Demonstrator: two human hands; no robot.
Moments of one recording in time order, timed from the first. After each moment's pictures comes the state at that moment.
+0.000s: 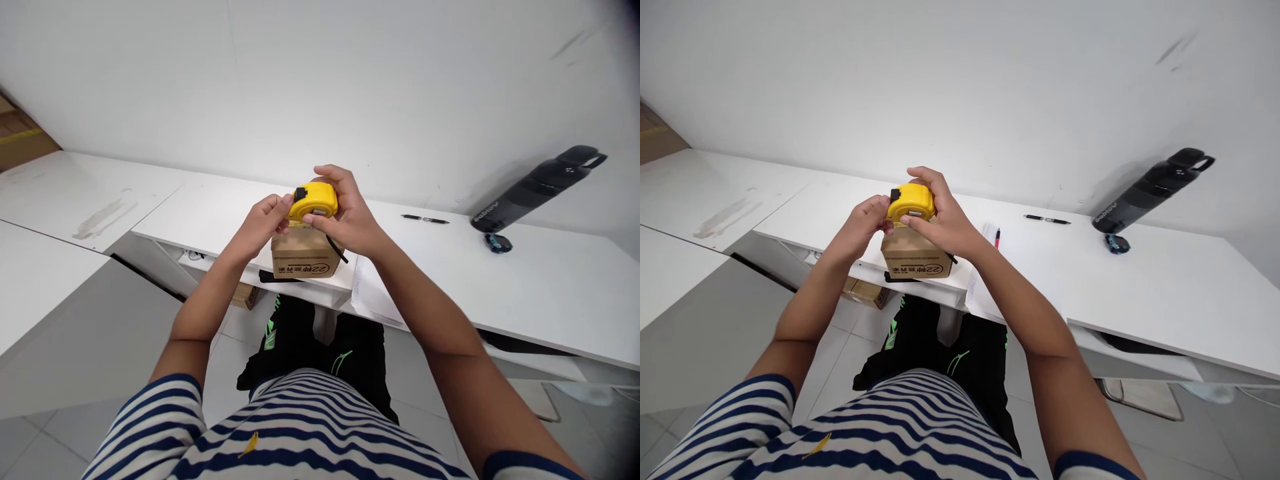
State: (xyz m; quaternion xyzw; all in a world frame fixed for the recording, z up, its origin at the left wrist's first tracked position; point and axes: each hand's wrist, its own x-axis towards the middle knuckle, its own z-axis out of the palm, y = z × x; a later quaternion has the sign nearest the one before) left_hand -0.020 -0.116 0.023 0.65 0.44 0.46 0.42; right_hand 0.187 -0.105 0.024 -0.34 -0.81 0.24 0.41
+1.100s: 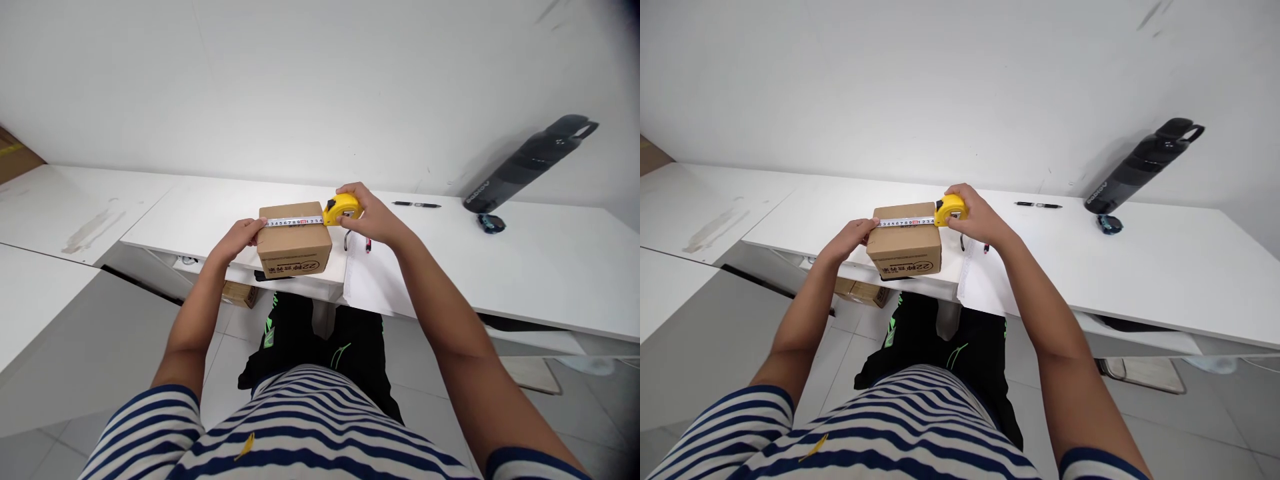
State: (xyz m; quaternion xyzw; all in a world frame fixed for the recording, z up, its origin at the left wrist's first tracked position) left_hand -0.056 -0.066 -0.037 0.60 0.59 0.32 0.44; right_hand 0.280 -0.072 -0.017 -0.44 -0.77 0.26 0.37
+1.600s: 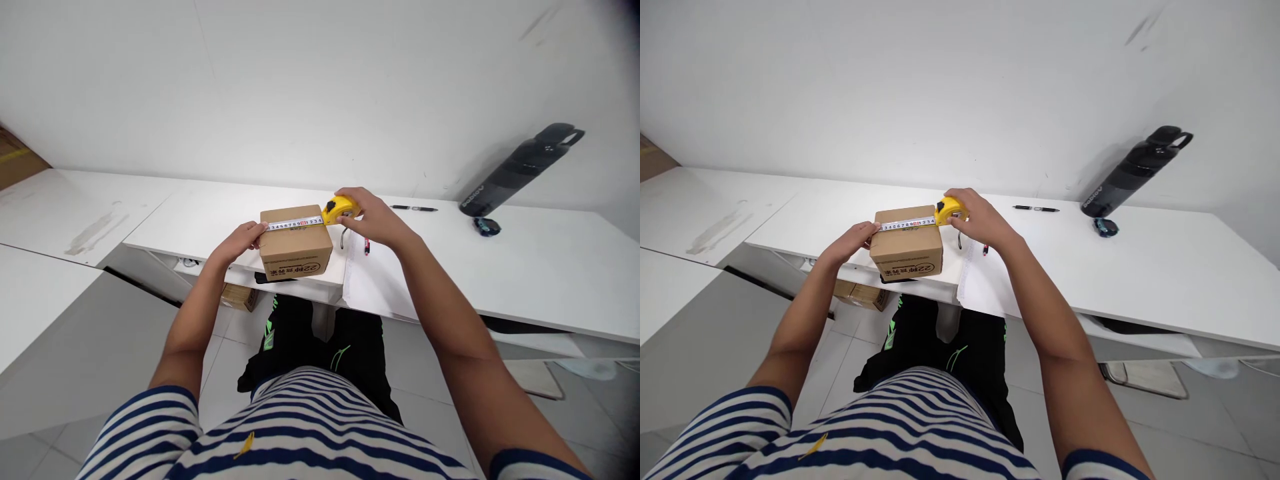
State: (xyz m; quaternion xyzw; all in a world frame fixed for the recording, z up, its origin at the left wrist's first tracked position) left_hand -0.058 -0.072 -0.035 0.63 0.59 0.29 0.42; right_hand 0.281 -0.076 -0.012 -0.46 -0.81 0.16 0.33
